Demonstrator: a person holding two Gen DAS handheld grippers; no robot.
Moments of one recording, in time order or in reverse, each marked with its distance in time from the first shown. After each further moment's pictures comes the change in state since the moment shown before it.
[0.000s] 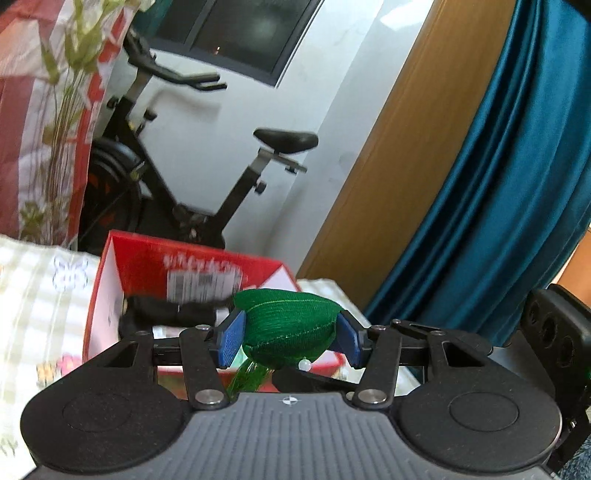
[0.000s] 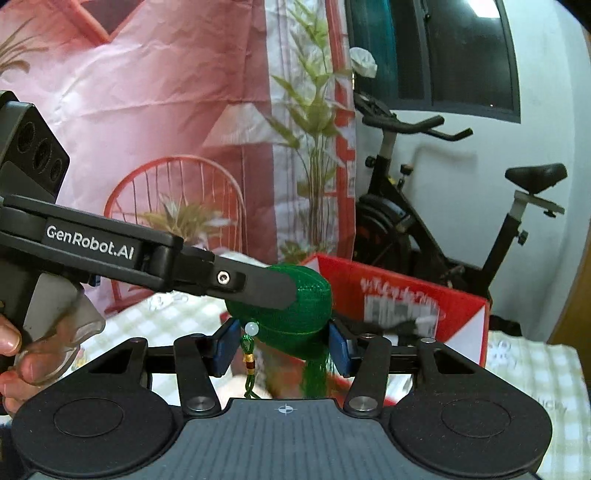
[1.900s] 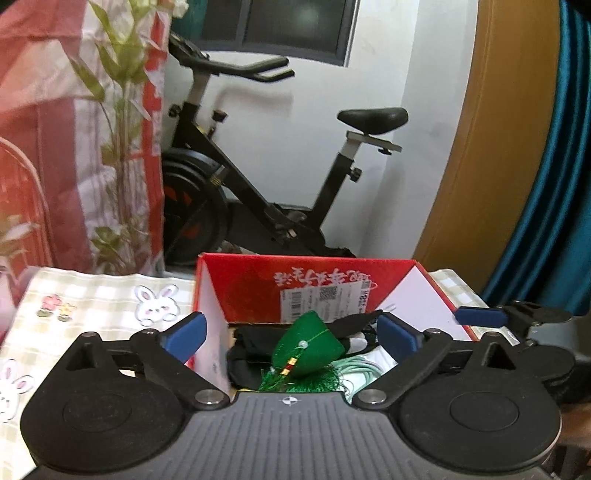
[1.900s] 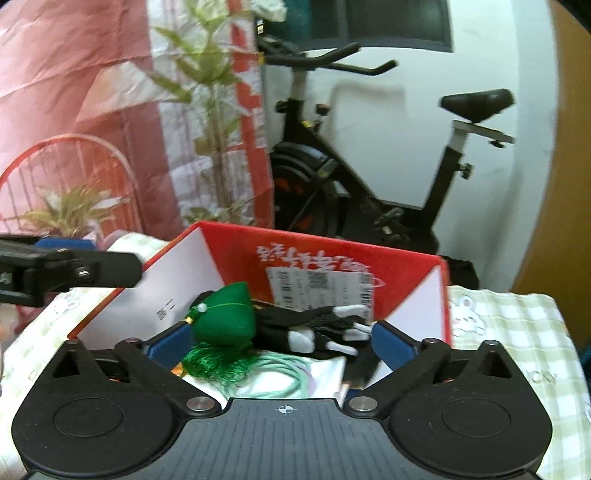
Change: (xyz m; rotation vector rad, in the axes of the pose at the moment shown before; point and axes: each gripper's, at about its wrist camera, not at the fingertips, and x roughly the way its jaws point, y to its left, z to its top) left arm 0.060 0.057 0.021 0.114 0.057 0.340; right arm 0.104 -0.085 -0.016 0.200 0.139 -0.245
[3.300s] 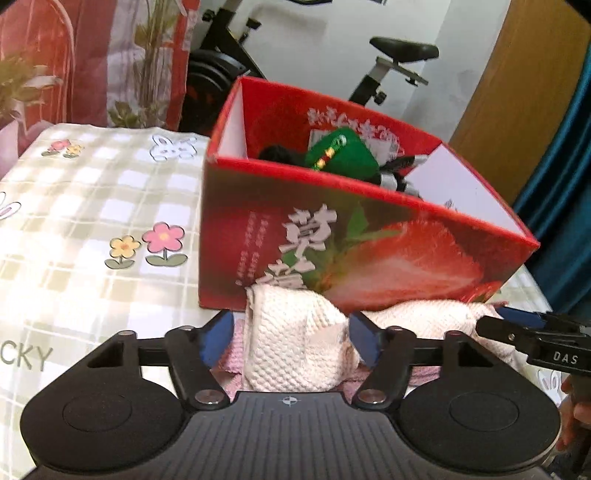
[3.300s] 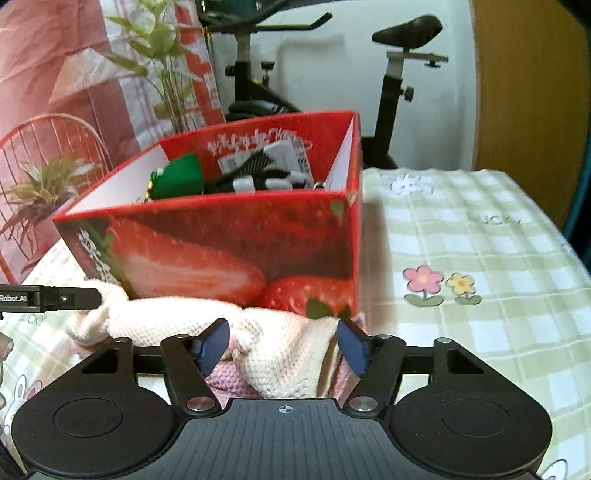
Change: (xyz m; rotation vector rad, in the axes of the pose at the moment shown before) left arm 0.017 0.025 -0.137 -0.140 0.205 -0.021; right arm -0.034 -0.030 -0.145 0.135 0.103 -0.030
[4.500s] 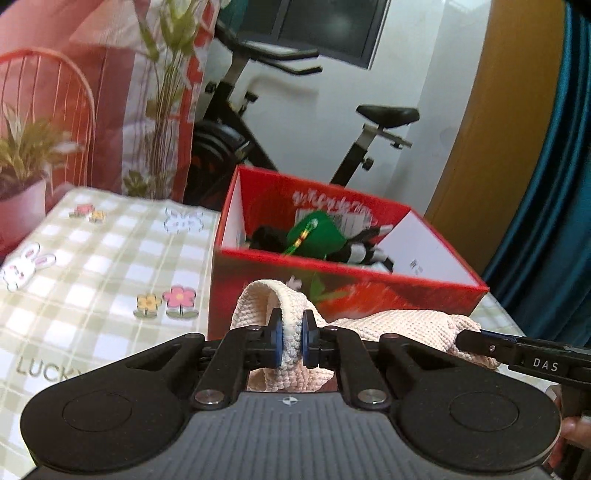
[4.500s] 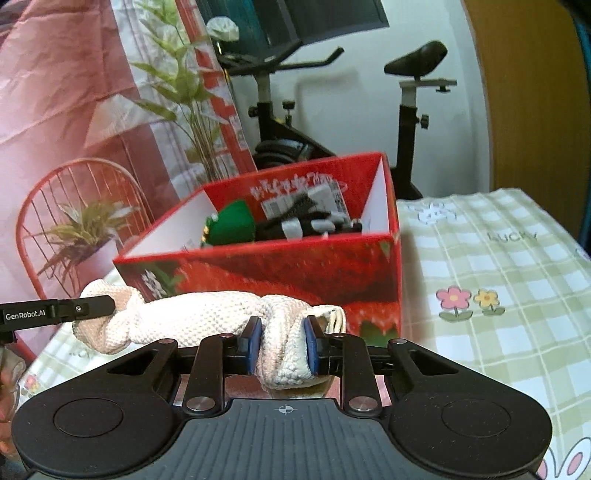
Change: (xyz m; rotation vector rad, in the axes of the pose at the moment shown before) left arm -0.079 -0.026 0.002 0.022 -0.236 0.019; right arm -0.055 0.022 0.007 0.062 -0.160 0.105
